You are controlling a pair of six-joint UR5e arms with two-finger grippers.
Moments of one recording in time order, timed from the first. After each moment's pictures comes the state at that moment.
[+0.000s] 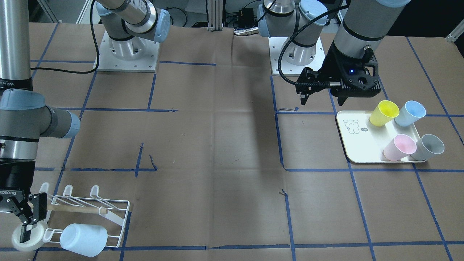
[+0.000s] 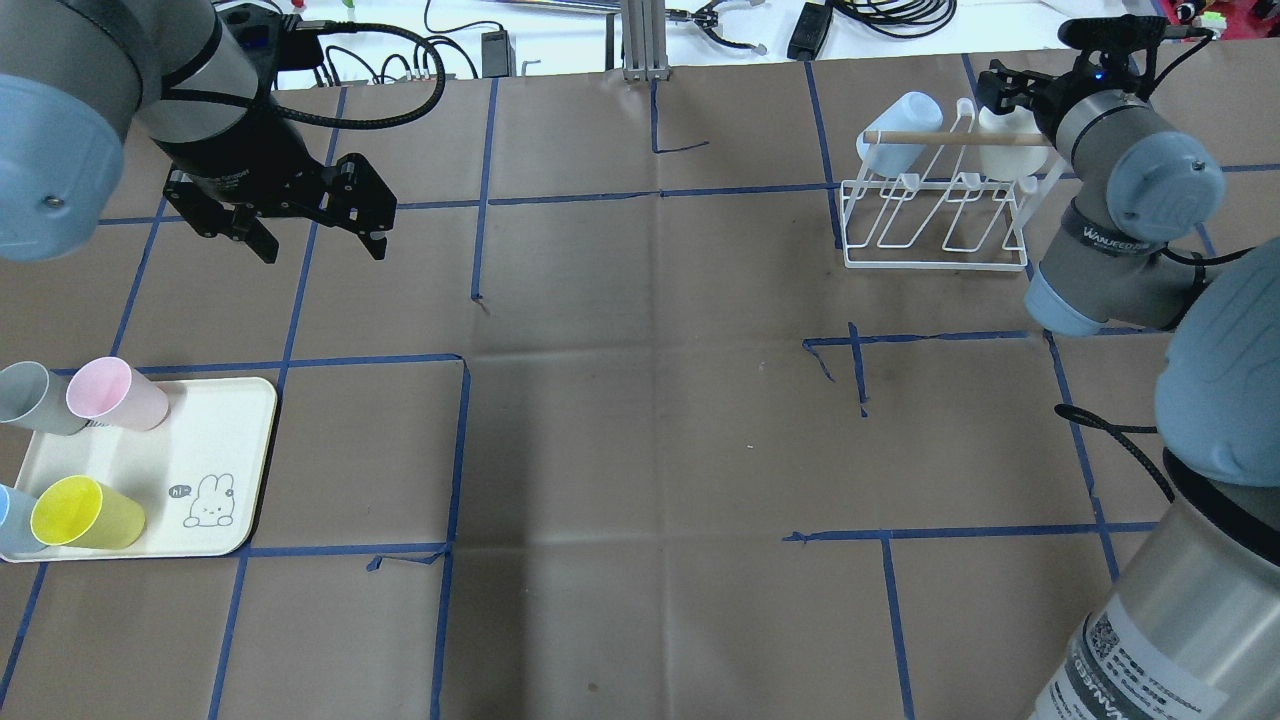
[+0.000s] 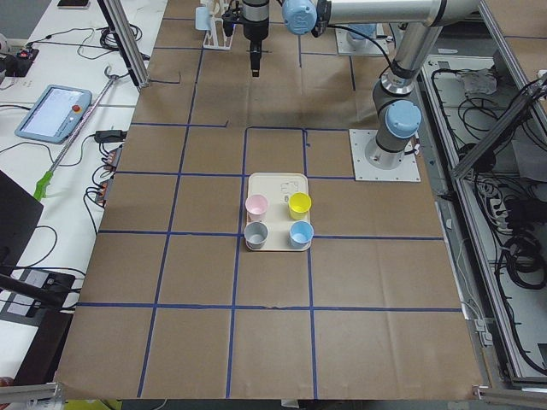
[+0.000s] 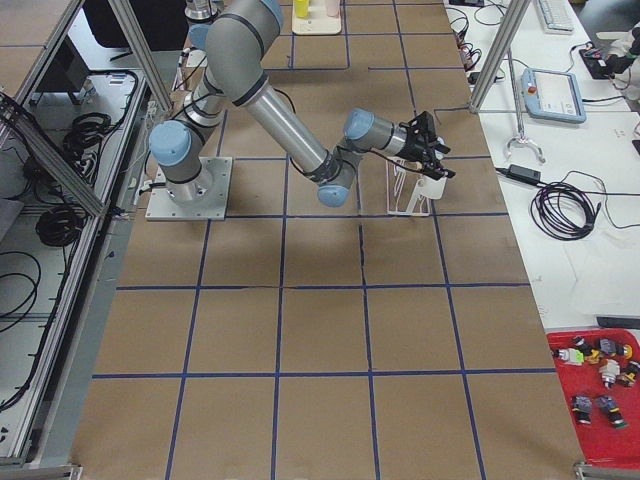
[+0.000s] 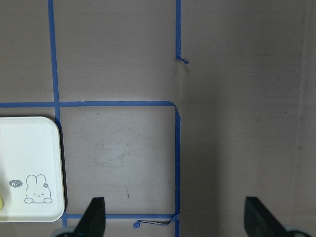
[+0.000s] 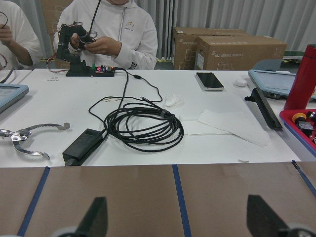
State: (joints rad) left arm -1.53 -1.57 -1.61 -1.51 1.58 0.05; right arm 1.24 -0.98 1.83 -3.58 -1.34 -0.14
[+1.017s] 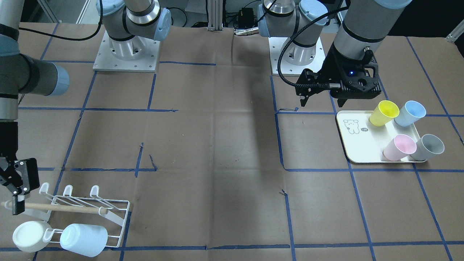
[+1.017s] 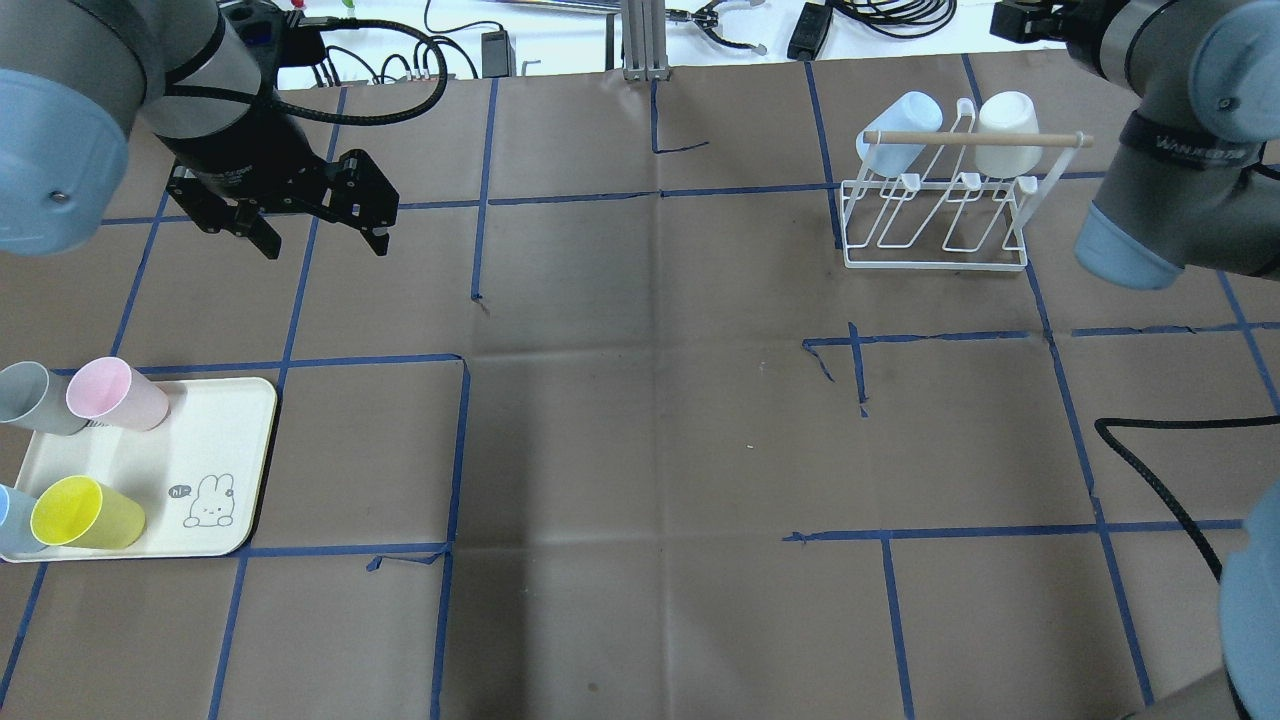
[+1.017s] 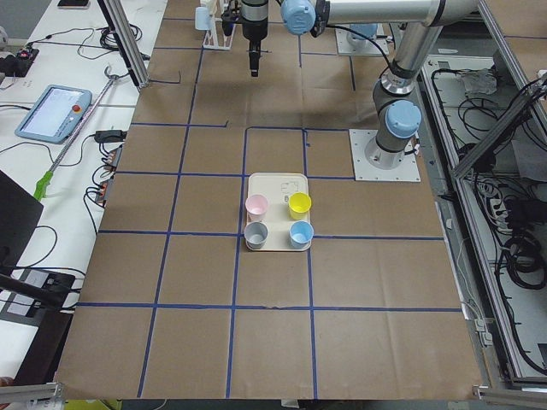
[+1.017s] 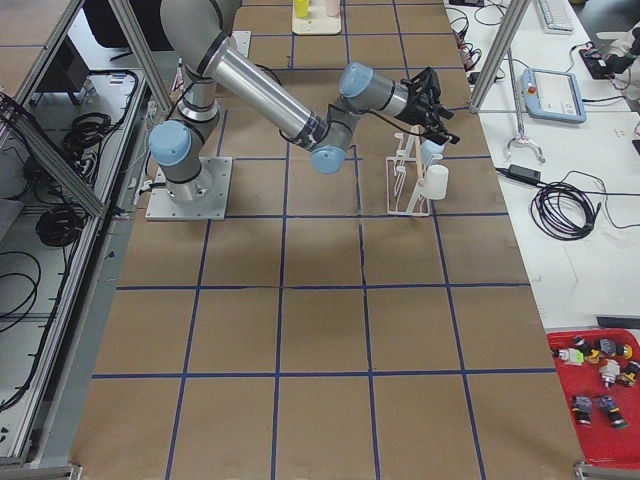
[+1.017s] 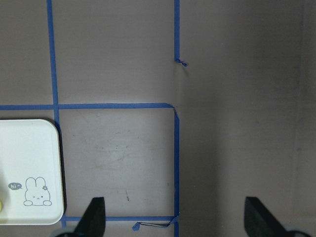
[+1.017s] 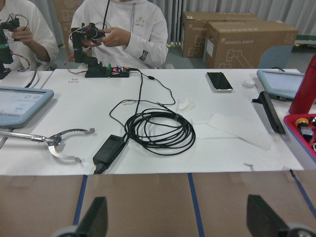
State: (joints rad) left arm -1.53 -1.58 -1.60 -1.51 1.58 0.04; right arm 1.30 -1.30 1.82 -3.01 -1.36 -0.14
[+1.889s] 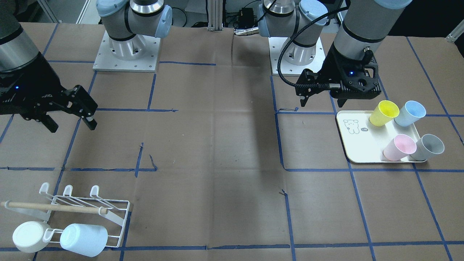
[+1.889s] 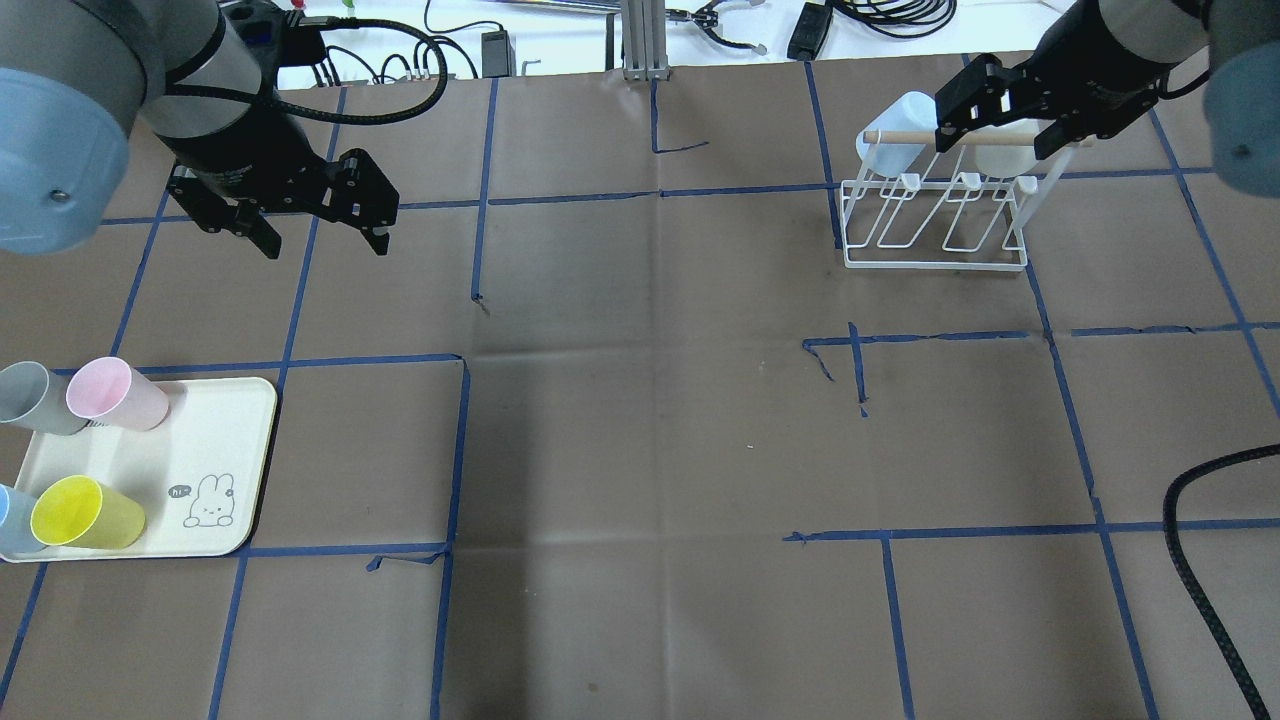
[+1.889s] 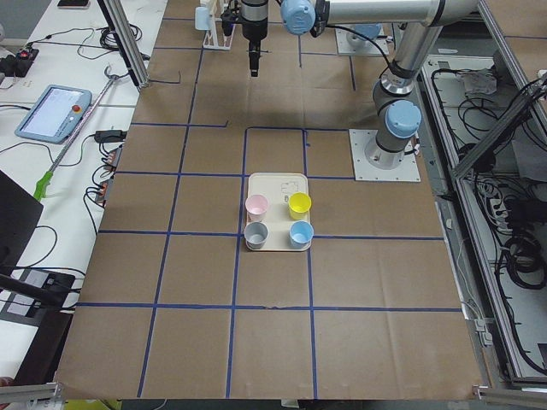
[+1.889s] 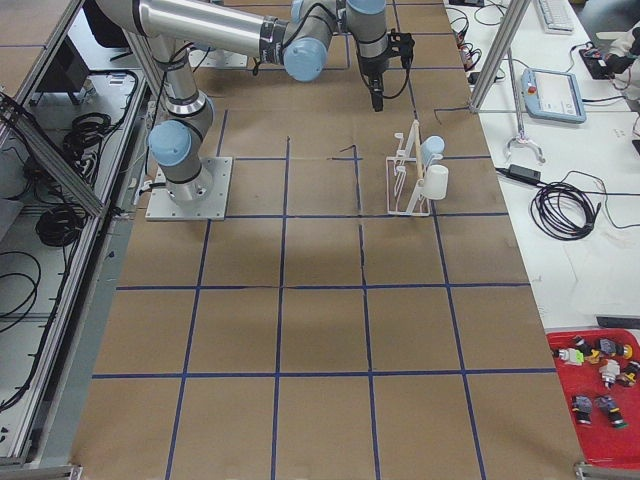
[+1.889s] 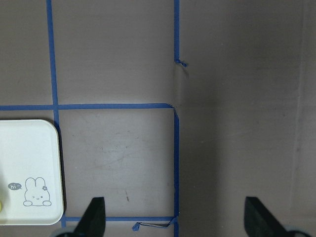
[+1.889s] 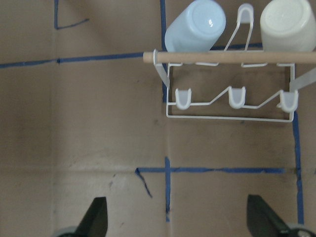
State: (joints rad) left arm -1.53 -1.58 -1.60 -1.51 1.58 0.04; right arm 1.40 -1.54 1.62 -1.78 -1.37 -0.14
